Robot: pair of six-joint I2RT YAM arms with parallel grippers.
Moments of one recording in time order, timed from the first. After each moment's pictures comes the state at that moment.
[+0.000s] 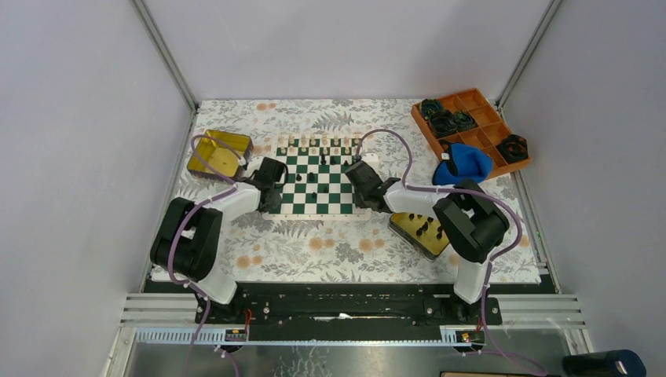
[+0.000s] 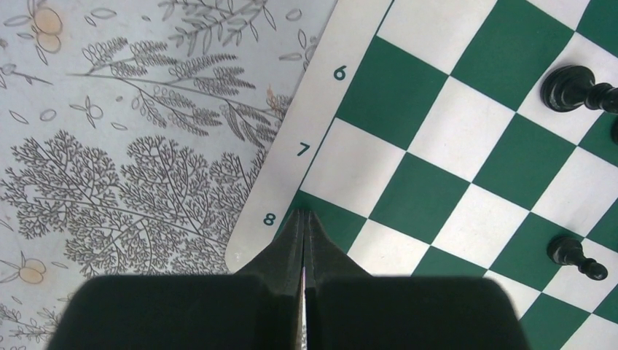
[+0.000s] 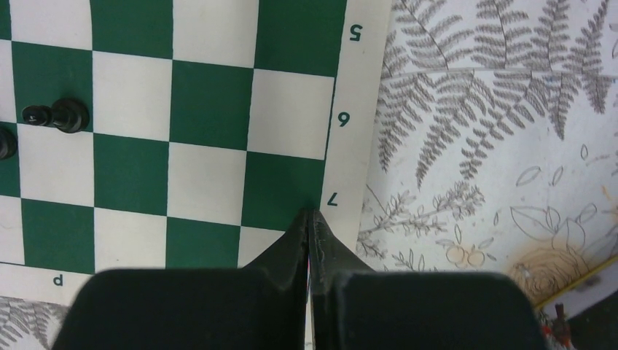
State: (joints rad) left arm -0.31 1.60 0.82 -0.33 -0.32 -0.71; right arm 0.74 1.87 1.08 -0.19 0.35 0.51
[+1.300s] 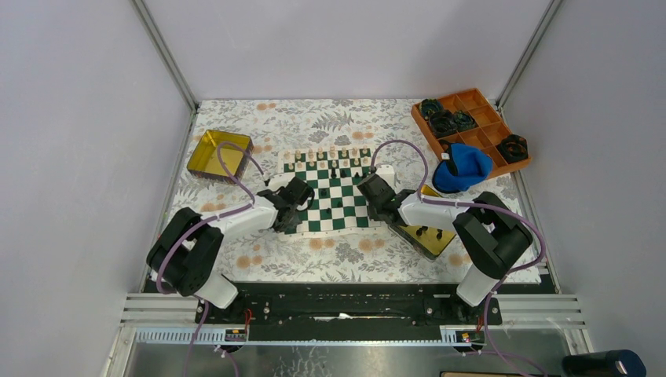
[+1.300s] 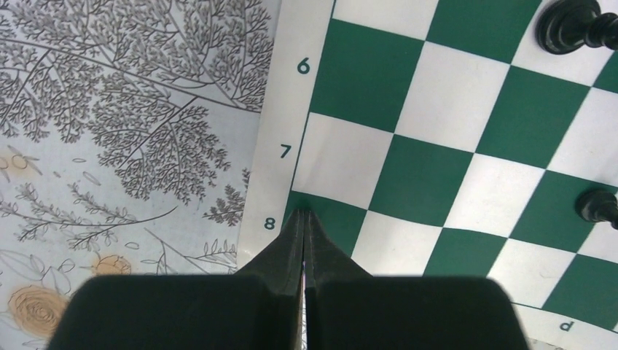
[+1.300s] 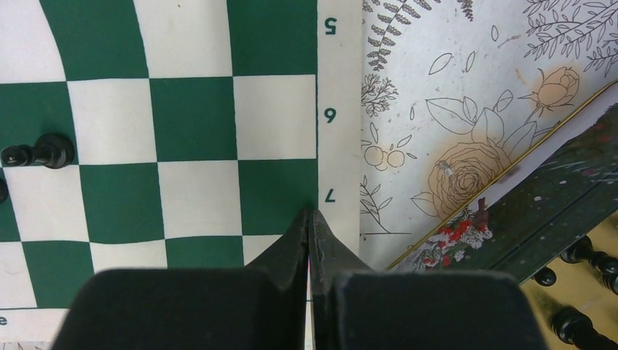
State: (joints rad) left arm -0.61 1.53 0.78 -0.51 -0.39 -0.88; right arm 0.75 1.69 0.87 -0.23 0.40 0.56
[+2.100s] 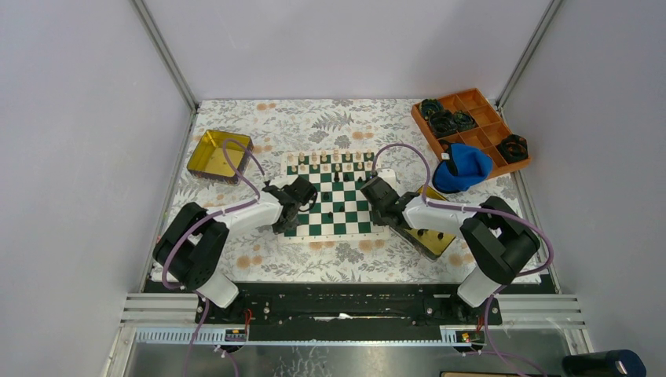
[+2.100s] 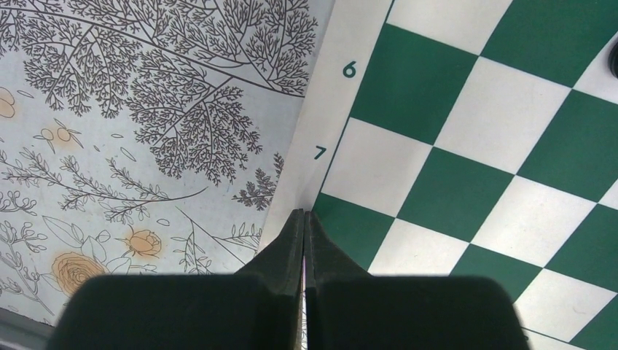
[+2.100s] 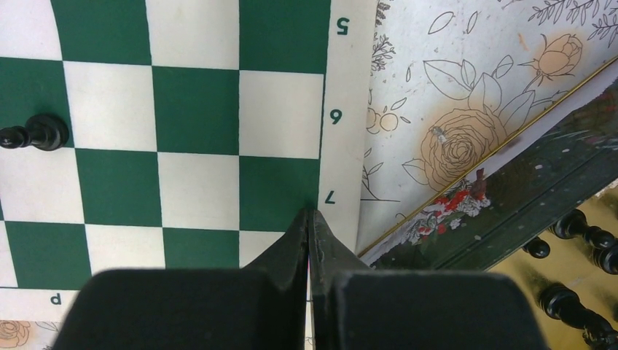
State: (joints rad) left arm -0.61 1.57 0.84 -0.65 -0.42 -0.91; right arm 0.75 1.64 0.84 -0.27 0.37 0.53
